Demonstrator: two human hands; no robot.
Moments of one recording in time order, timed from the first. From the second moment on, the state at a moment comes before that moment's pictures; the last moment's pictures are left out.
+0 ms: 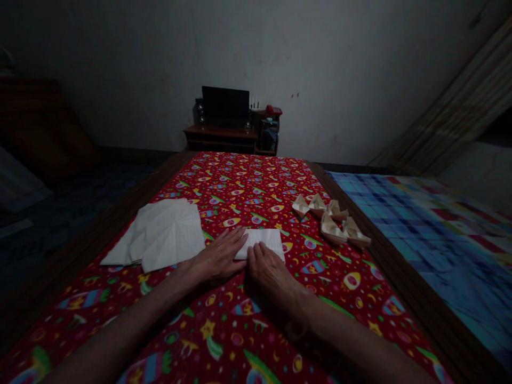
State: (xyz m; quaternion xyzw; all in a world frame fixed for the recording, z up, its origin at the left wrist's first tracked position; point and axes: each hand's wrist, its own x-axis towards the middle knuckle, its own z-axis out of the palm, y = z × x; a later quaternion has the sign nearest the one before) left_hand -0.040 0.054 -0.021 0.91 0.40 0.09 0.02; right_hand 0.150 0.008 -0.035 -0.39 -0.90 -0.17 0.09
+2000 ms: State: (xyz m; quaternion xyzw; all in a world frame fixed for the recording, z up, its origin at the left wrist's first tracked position) left_hand -0.021 0.010 -0.014 0.79 0.58 0.17 0.11; right_hand 0.197 0.002 -0.017 -0.58 -0.78 0.12 0.21
